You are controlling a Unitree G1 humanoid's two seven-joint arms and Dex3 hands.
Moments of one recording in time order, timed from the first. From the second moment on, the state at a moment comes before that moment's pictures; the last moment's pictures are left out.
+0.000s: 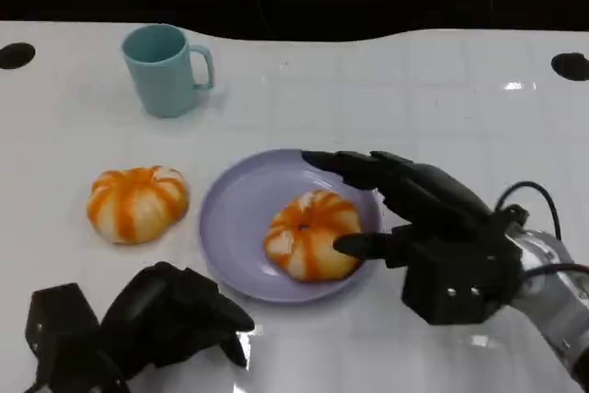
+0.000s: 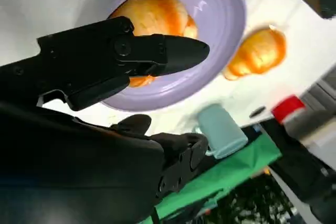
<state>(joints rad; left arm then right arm) -0.26 0.05 0.09 0.91 -0.20 -0.60 -0.77 -0.51 -0.20 0.36 0.62 -0.42 -0.57 0.12</state>
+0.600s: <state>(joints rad) -0.26 0.05 0.08 0.91 -0.19 -0.60 -0.77 -0.23 -0.28 0.23 0.39 -0.23 -0.64 0.21</state>
